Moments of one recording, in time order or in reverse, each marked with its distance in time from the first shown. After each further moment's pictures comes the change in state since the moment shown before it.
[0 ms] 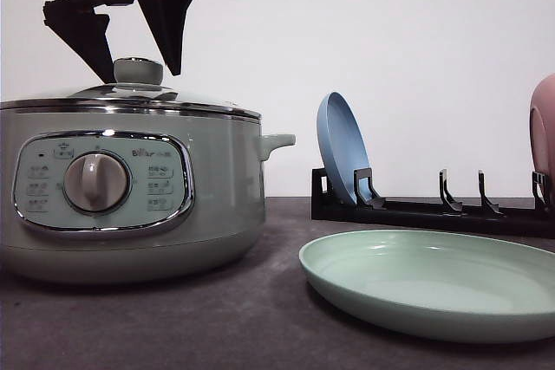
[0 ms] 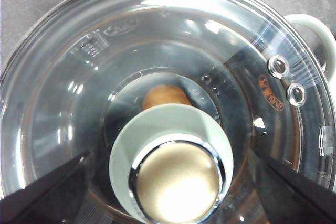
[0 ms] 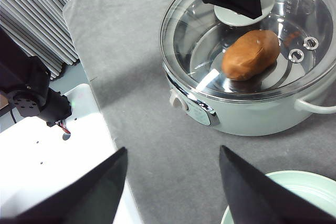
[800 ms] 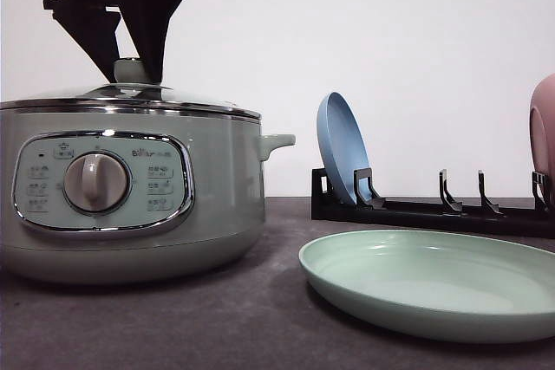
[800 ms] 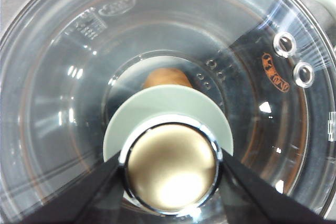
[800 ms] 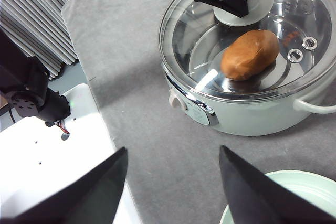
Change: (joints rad) left_arx -0.020 0.003 0.001 -0.045 -0.045 0.000; right_arx 0.000 0.000 0.000 0.000 0.002 0.000
